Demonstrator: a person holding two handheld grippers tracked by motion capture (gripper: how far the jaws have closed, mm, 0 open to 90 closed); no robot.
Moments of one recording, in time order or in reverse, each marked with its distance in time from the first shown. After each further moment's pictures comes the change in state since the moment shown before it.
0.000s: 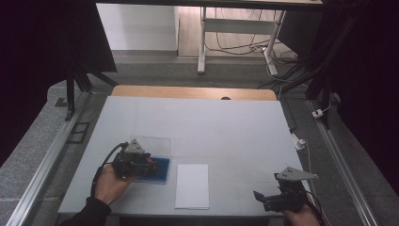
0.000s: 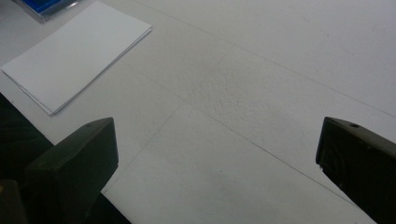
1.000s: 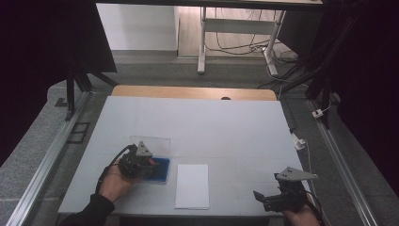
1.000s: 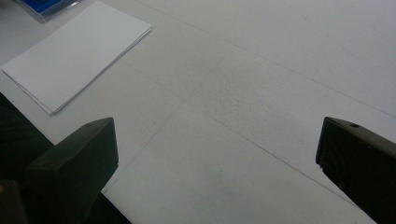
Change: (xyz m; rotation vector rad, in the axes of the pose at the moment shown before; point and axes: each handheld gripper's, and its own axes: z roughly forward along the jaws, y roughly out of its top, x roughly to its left) left arm -0.011 0.003 0.014 0.078 0.091 0.060; right arm 0.000 0.000 0.000 0.000 0.000 -0.001
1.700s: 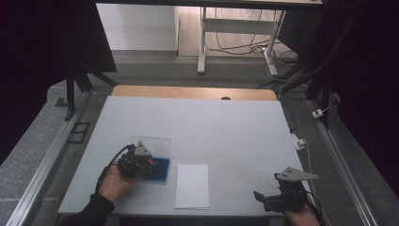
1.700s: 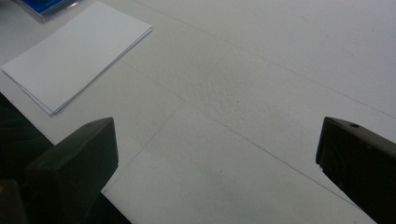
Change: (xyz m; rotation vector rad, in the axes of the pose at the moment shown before) left arm 0.006 -0.003 -0.001 -0.016 -0.034 -0.039; right arm 0.000 0.000 0.000 -0.005 -0.001 -0.002
